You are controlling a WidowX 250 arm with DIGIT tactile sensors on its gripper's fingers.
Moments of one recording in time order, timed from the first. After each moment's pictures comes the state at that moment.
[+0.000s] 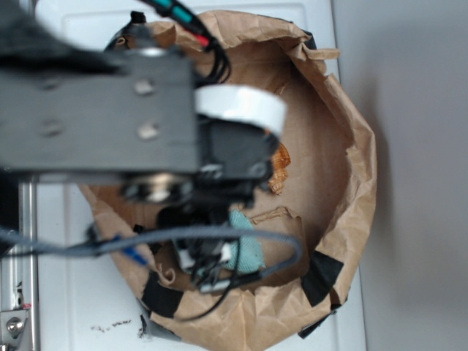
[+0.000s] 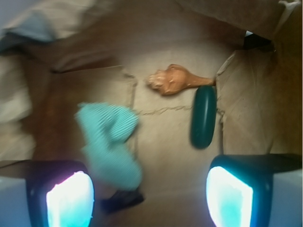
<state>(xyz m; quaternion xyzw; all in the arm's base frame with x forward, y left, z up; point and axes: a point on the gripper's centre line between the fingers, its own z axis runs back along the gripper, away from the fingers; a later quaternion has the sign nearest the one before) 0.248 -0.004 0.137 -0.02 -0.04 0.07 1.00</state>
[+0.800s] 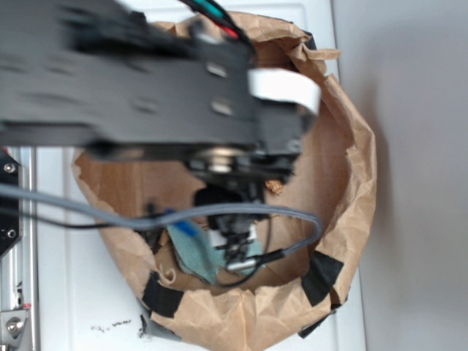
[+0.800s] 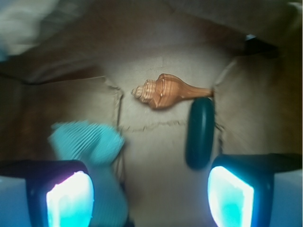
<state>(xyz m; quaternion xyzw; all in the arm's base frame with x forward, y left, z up) 0.269 0.001 0.106 -0.01 -0.04 0.07 1.00</state>
